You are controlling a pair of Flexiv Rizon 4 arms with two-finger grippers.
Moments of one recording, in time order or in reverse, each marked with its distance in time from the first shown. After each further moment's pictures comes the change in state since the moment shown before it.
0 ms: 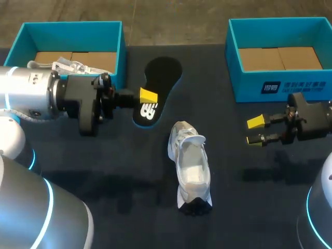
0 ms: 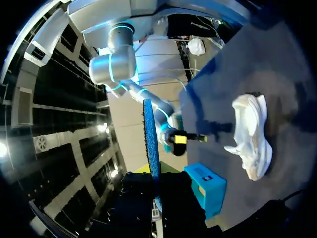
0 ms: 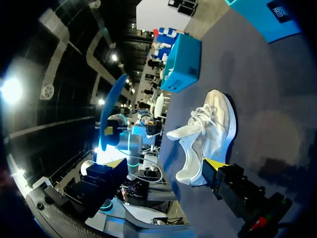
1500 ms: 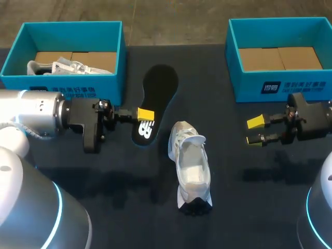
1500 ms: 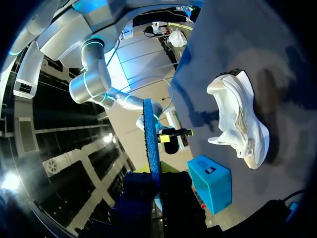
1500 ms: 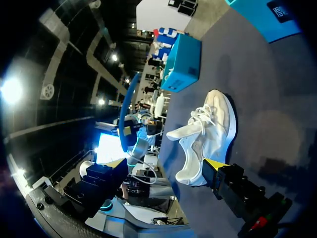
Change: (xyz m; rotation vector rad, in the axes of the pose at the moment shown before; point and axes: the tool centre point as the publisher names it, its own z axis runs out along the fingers) left arm 0.052 -0.005 -0.003 0.005 -0.055 0.195; right arm -0.001 0.000 0.000 0.000 0.001 -0.001
